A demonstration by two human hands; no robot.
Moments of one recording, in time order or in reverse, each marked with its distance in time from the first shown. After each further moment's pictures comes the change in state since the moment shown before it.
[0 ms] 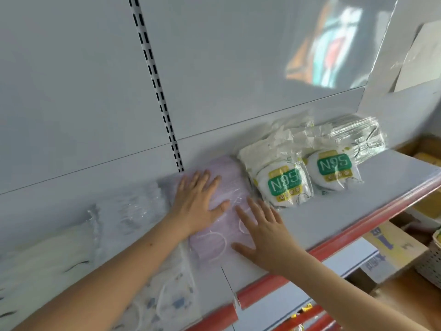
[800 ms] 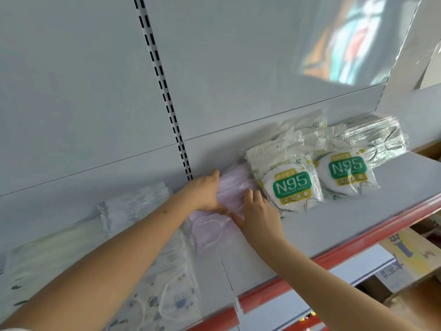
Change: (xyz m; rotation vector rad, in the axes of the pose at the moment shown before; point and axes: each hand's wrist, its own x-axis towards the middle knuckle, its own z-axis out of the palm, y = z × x) left_hand 0.039 0.004 -0.032 -0.117 -0.326 -0.130; right_hand 0.053 -0.026 -0.010 0.063 0.188 0.242
